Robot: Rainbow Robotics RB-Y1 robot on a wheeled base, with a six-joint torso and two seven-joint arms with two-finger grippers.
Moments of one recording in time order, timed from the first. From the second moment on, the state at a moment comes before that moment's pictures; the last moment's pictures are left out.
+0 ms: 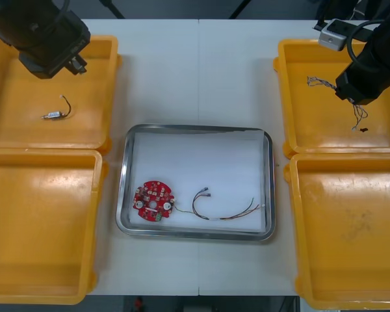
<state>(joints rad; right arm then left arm) -0.86 -0.75 0.06 -1.66 -0.86 1.92 1.96 -1.05 0.91 -0.40 -1.53 1.03 1.61 -0.20</state>
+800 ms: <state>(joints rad) -0.86 -0.75 0.06 -1.66 -0.86 1.92 1.96 -0.92 0.73 -0.72 -1.83 0.68 1.60 0.20</state>
